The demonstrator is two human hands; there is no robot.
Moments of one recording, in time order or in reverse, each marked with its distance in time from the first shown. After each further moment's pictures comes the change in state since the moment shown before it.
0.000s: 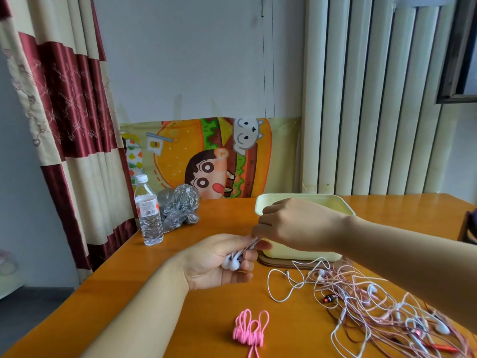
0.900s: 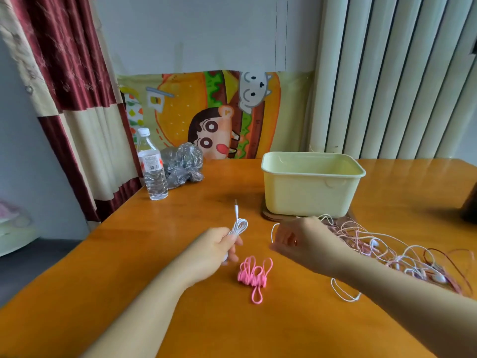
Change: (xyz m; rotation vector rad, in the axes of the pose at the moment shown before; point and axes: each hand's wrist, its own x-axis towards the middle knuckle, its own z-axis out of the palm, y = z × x) left_hand -0.021 -0.073 -0.011 0.849 0.619 0.023; right_hand -0.041 -0.087 0.062 0.771 -0.078 0.857
